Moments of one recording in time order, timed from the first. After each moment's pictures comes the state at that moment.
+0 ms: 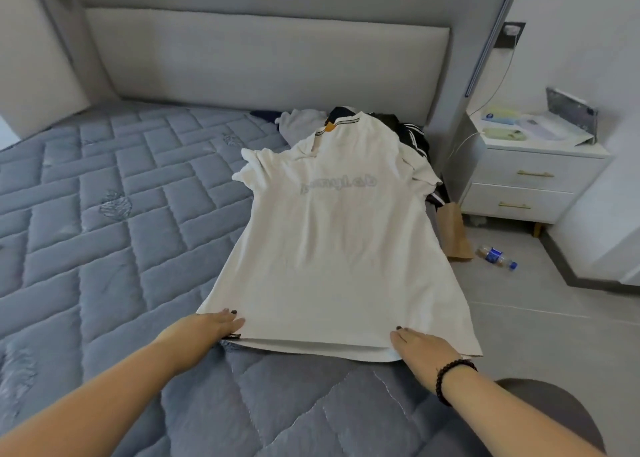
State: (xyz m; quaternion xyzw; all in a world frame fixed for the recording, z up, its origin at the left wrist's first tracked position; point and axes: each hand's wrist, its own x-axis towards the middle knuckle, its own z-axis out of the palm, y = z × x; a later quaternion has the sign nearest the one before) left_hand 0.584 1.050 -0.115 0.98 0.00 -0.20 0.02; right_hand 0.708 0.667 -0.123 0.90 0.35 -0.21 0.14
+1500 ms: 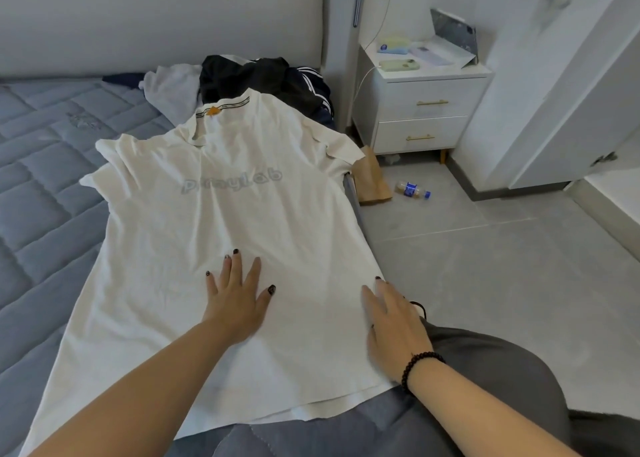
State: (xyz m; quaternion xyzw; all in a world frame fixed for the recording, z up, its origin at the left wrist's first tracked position) left_hand 0.731 0.873 -0.179 0.99 0.02 -0.13 0.05; right_hand 0.692 0.599 -0.156 0.99 0.10 -0.10 -0.07
